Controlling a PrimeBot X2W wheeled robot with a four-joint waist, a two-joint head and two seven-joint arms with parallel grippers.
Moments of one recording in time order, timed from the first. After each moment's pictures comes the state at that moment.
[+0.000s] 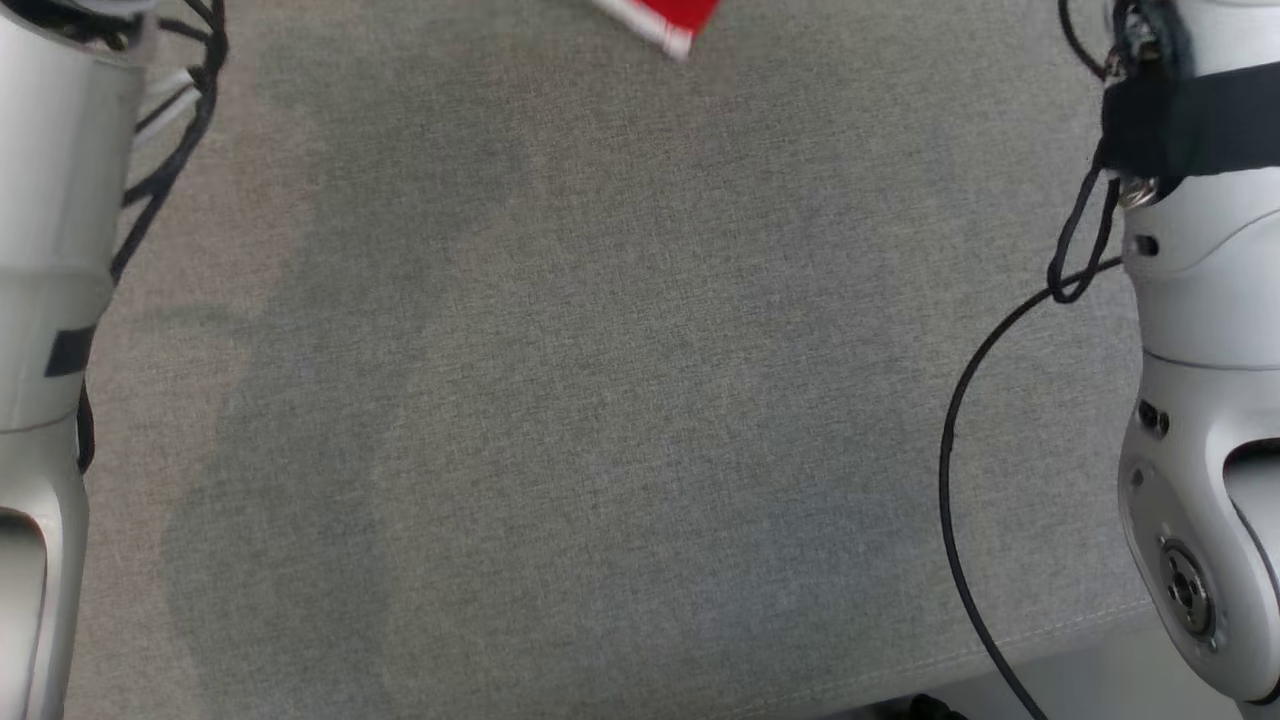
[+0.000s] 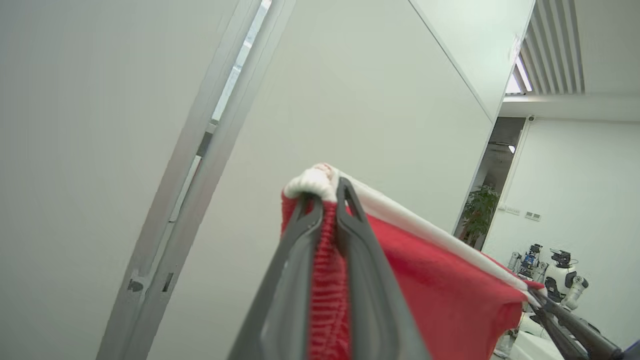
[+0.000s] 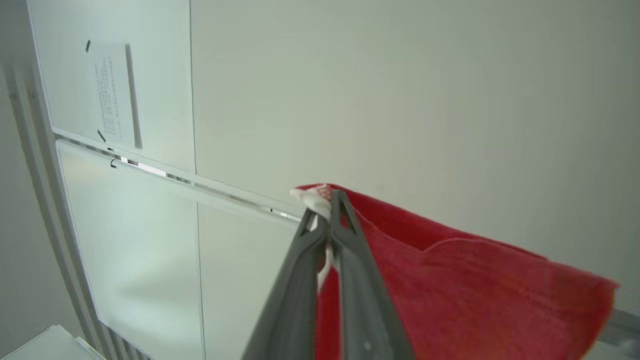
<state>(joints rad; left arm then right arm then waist) -1.37 0.30 -0.50 0.45 -0.98 -0.05 -0.26 -1.27 -0.05 0.05 0.44 1.61 0.13 -0.25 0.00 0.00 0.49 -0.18</state>
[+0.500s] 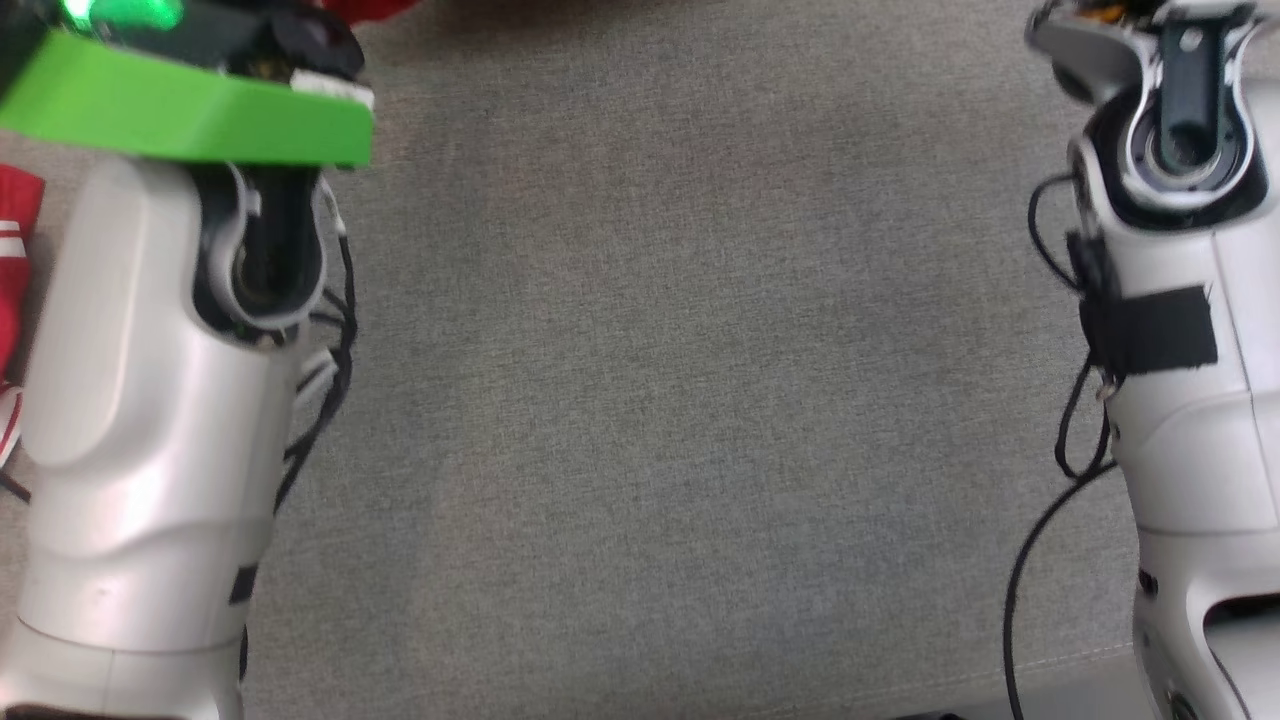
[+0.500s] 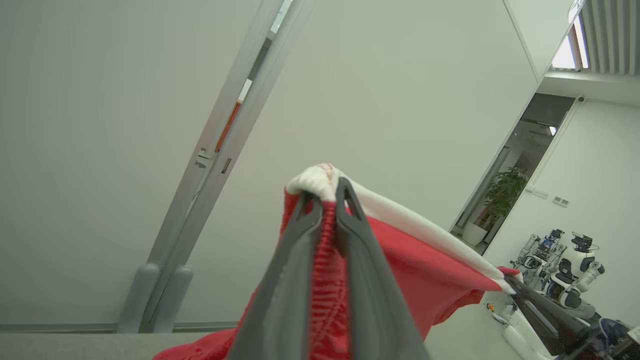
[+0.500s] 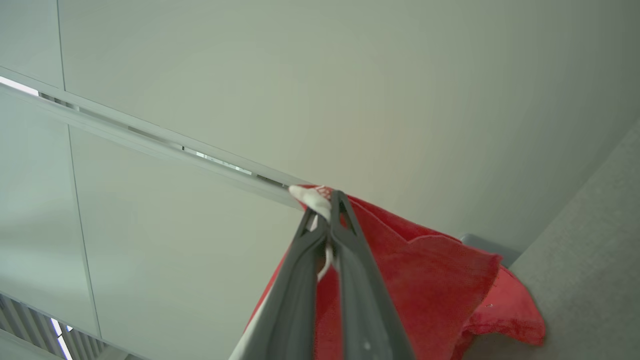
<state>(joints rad) -0.92 0.19 -0.30 0.23 -0.81 -0.13 -0.26 -0.97 -0.11 0.08 0.32 1.43 0.13 -0.20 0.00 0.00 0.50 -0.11</state>
